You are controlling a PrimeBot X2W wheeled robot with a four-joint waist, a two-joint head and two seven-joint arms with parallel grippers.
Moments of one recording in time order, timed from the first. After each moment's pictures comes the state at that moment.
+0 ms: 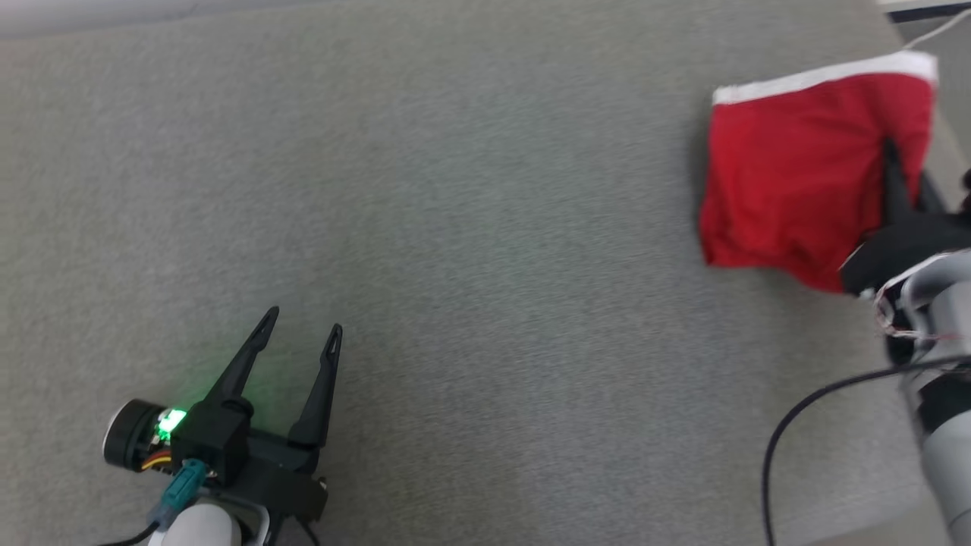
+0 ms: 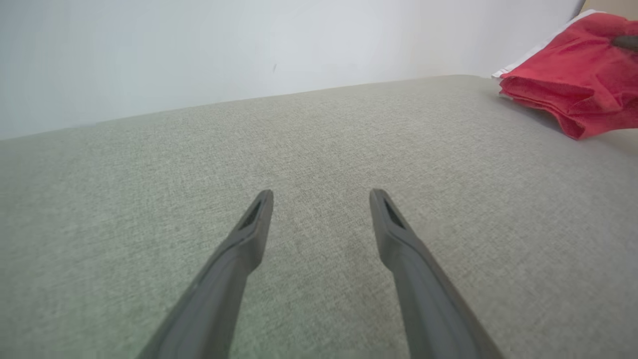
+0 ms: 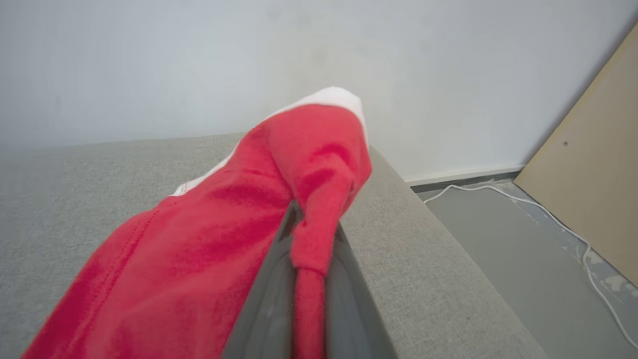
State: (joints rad) left arm -0.32 0.13 -0.13 0.12 0.02 -0.08 -0.26; right arm -0.84 -0.36 0.13 0.84 0.21 0.13 -0.26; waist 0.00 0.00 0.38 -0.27
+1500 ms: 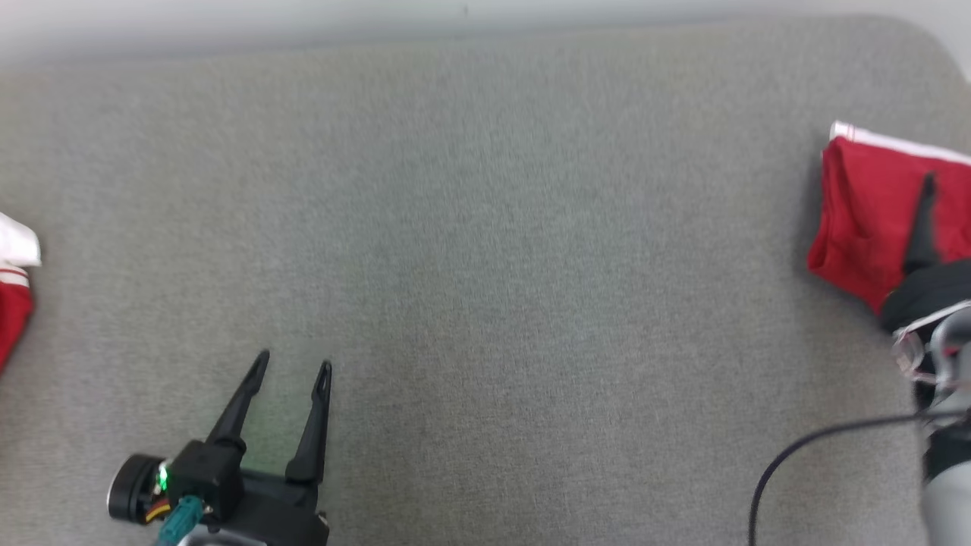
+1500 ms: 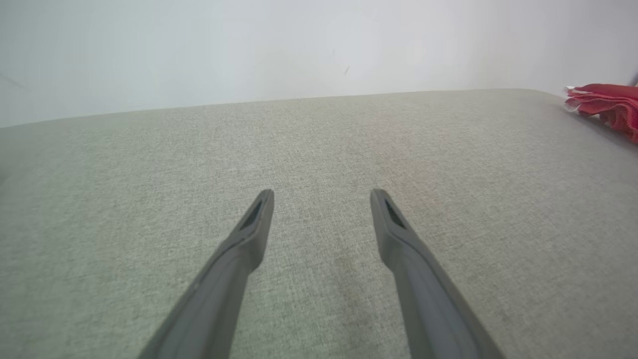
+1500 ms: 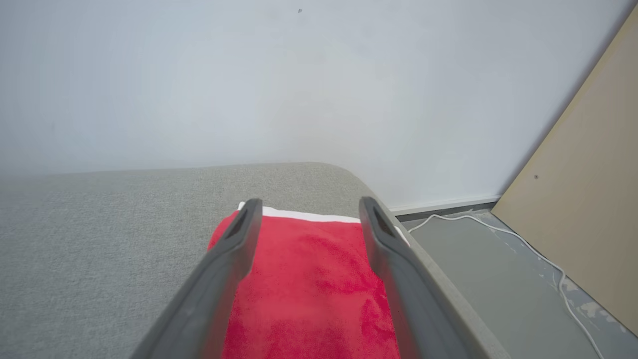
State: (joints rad) left arm -0.26 0.10 -0.11 0.13 -0.02 -0.06 -0.26; right arm -0.75 -0.30 -0.26 0.73 -0.15 0.13 -0.26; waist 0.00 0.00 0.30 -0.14
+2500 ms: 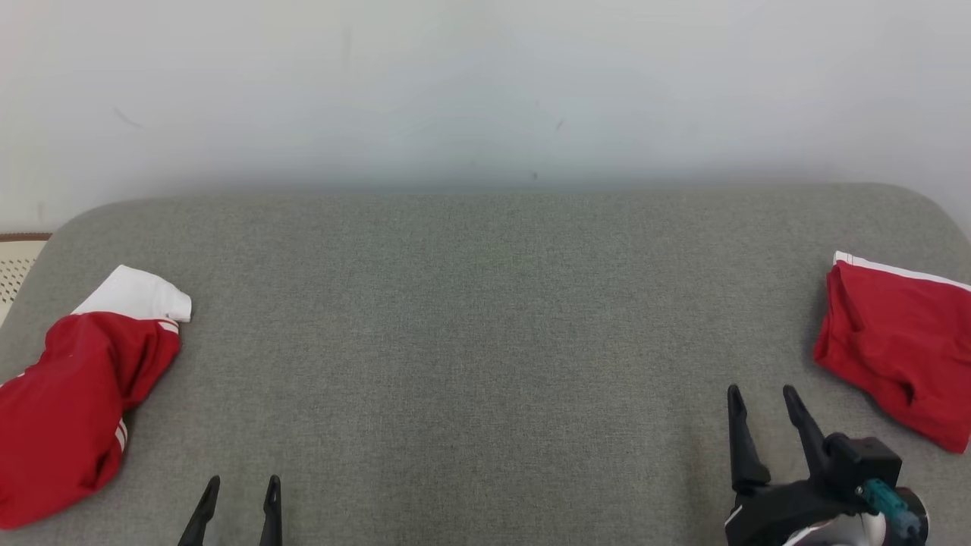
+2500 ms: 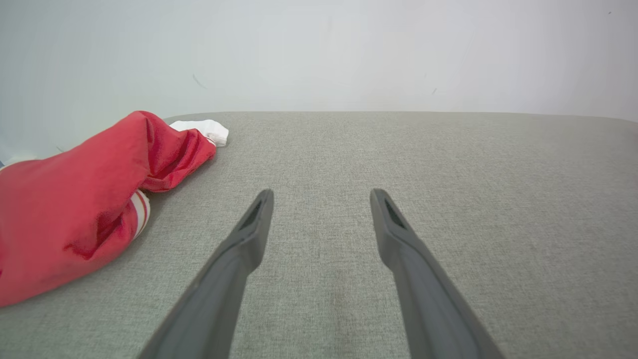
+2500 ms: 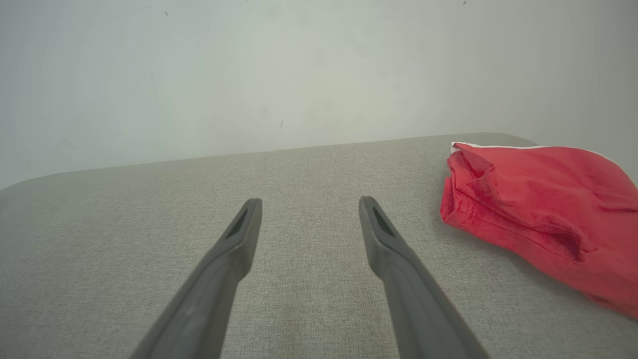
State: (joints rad) left arm -0.04 0.07 0.02 0.18 -0.03 -0.01 -0.26; right arm -0.18 -0.11 0.10 0.36 0.12 0.13 -0.26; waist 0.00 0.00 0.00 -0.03
